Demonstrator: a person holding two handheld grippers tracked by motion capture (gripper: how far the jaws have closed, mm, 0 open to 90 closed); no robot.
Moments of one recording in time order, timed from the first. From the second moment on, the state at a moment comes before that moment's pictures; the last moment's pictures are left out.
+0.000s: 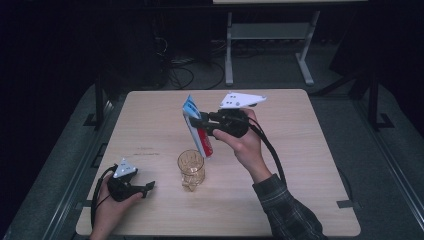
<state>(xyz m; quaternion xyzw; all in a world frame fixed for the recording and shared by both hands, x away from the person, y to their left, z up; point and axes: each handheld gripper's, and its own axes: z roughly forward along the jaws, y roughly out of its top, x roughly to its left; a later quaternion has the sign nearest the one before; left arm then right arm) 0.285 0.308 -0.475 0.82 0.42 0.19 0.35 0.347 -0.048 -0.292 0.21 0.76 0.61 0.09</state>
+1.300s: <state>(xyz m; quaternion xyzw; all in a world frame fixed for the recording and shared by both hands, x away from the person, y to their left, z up) 0.285 0.308 -0.475 0.82 0.42 0.18 0.35 0.355 -0.014 -0.335 0.22 0.77 0.59 0.05</state>
